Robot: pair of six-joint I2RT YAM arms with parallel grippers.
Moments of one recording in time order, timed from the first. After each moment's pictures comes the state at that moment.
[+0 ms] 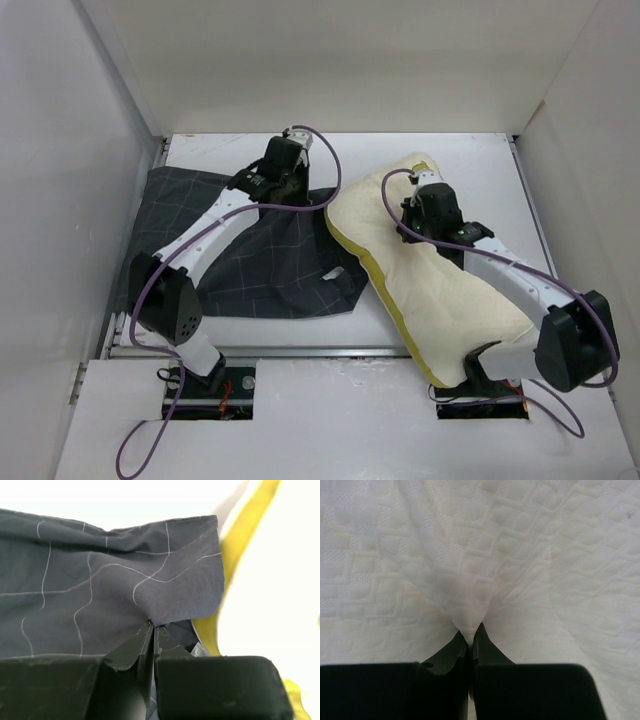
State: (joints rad) left arm -0.52 1.63 1.47 -0.57 -0.04 -0.32; right arm 0.43 1.30 0.91 -0.26 0.05 0.25
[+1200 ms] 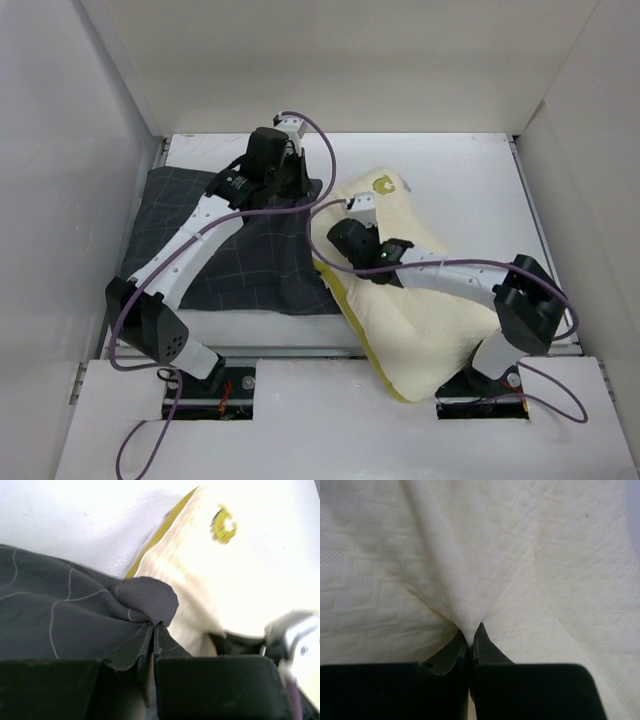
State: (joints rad) left arm -0.53 1.49 1.49 -0.58 0.04 -0.34; right arm 0.92 1.62 1.11 -0.32 0.77 0.50
